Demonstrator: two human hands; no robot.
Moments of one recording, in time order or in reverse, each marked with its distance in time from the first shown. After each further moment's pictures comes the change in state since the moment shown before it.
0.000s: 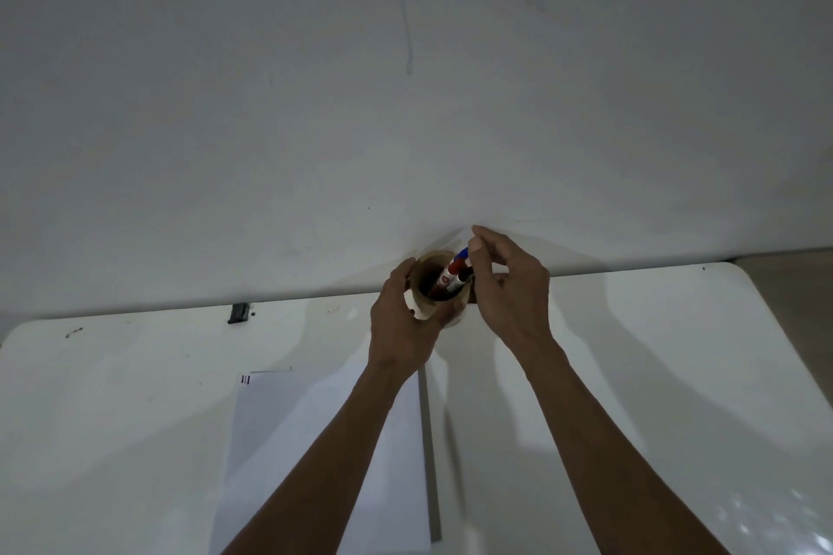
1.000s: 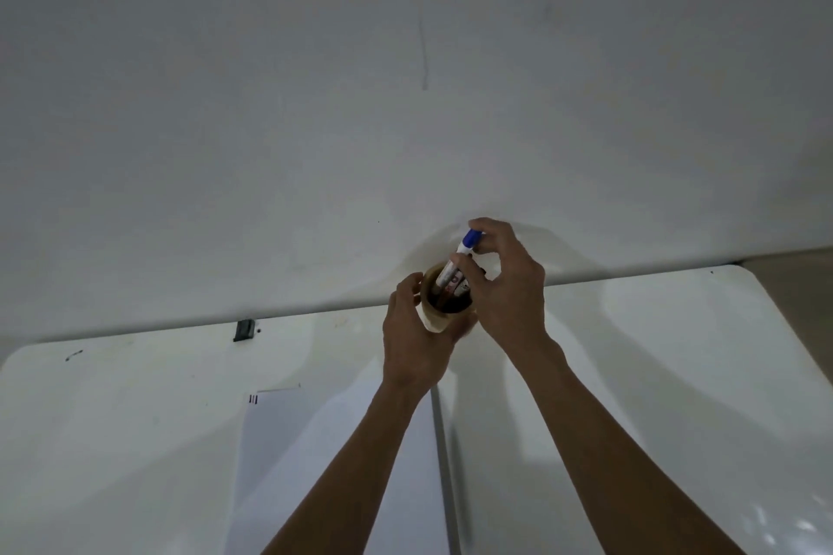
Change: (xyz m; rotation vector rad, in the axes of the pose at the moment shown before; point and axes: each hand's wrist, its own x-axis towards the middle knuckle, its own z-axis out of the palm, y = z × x) left_hand -0.001 0.012 -0.001 -0.024 -0.026 -0.024; right_hand 0.010 -0.005 0.022 -0.099 0.019 -0.151
